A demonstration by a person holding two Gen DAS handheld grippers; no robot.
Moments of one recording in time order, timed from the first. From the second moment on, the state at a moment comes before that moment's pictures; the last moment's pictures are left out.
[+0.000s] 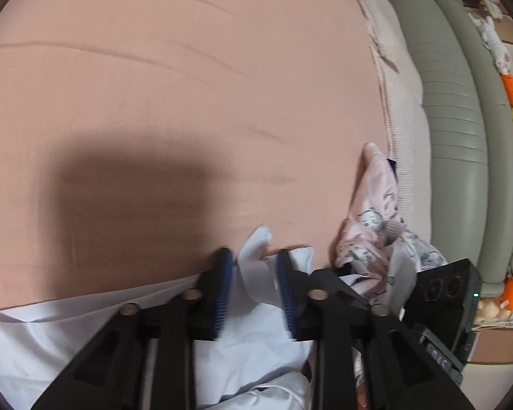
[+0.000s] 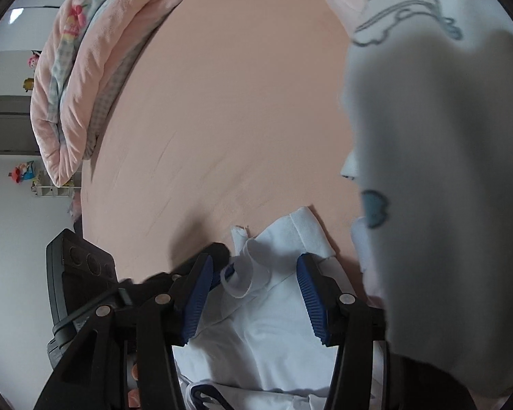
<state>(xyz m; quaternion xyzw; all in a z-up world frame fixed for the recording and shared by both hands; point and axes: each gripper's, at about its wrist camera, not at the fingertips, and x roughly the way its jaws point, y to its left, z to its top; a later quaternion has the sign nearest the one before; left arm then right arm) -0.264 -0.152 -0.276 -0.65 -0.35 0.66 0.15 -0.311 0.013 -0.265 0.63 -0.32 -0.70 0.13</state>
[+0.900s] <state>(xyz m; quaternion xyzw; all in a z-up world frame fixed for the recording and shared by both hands) -0.208 -0.157 -0.262 -0.69 -0.30 0.64 0.18 -0.277 -0.008 -0.250 0.65 -0.13 -0.74 0.11</state>
